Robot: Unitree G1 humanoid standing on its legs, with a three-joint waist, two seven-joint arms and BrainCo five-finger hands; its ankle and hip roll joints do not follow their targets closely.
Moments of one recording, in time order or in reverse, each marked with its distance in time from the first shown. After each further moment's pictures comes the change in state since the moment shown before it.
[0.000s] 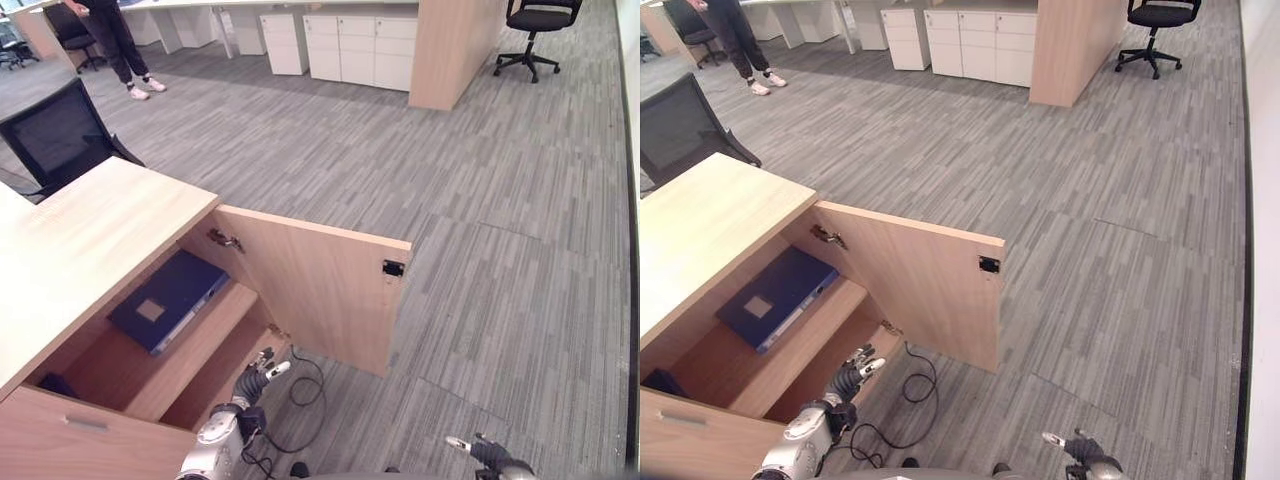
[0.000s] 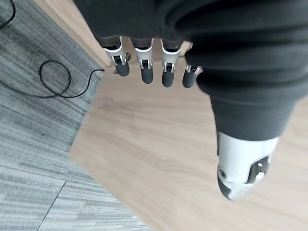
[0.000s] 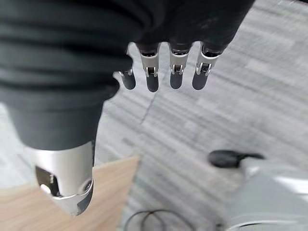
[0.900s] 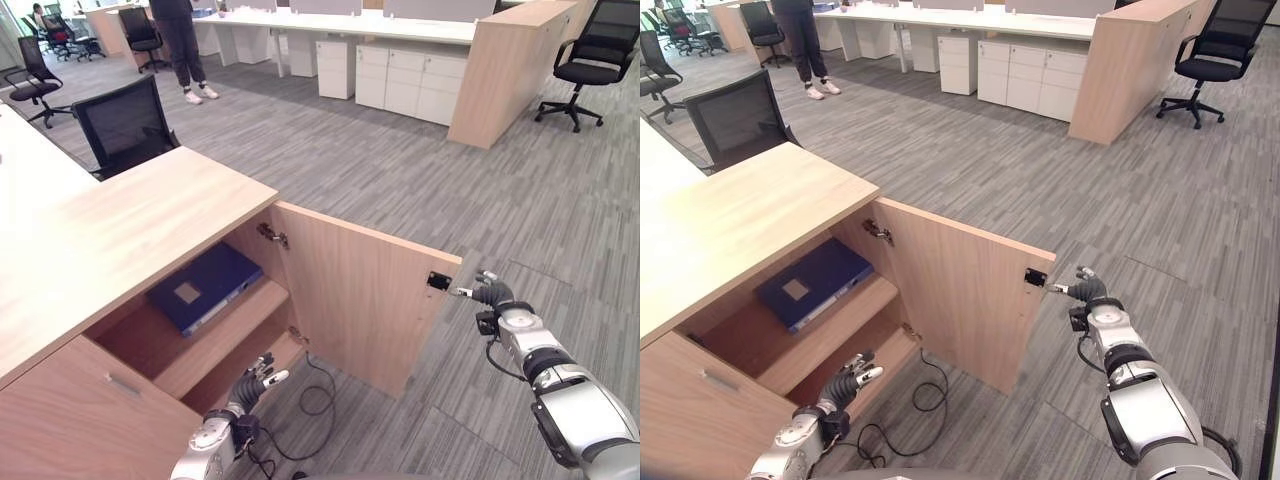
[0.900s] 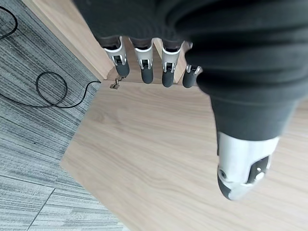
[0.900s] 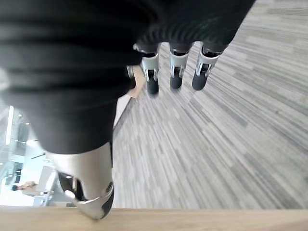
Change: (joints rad) left arm 0.046 0.045 -0.047 -0.043 -0.001 0.008 -0.031; right arm -0.578 -0.166 0.147 -0.012 0.059 0.002 -0.042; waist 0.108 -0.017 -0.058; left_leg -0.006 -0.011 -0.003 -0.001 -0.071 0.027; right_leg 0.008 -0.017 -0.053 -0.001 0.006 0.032
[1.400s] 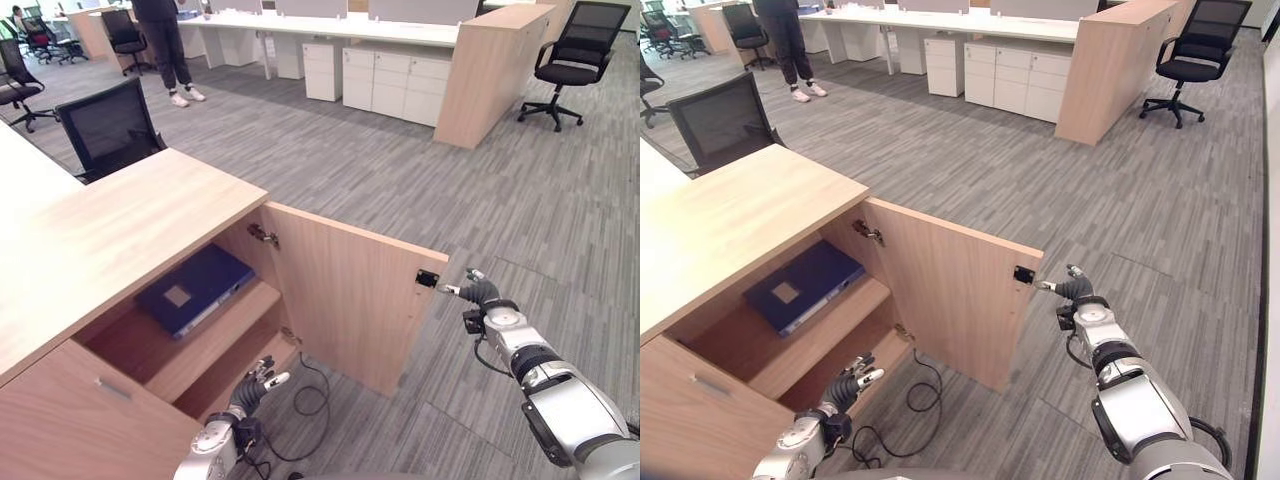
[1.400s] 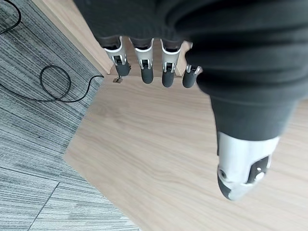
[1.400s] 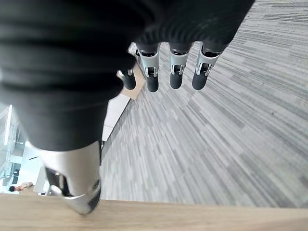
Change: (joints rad) left arm 0.011 -0.014 0.002 0.001 0.000 0.004 0.022; right arm -0.005 0.032 0.082 -0.040 0.017 0.017 -0.038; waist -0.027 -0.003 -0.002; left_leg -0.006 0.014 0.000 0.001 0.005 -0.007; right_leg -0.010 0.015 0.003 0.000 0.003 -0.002
